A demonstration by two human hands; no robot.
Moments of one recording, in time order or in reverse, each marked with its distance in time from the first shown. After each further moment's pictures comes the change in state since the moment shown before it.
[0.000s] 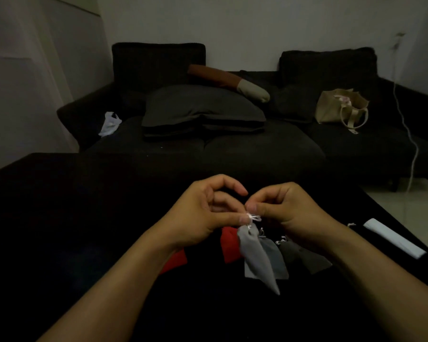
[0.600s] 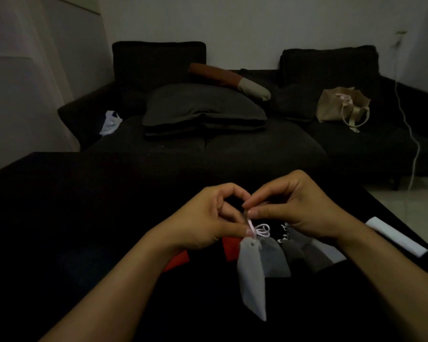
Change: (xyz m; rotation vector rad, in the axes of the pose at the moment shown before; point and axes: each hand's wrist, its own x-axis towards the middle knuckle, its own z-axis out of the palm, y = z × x) left_hand -0.002 0.000 0.003 0.054 -0.117 -0.121; right_hand -0.006 -0.016 -0.006 -0.281 -0.076 -0.242
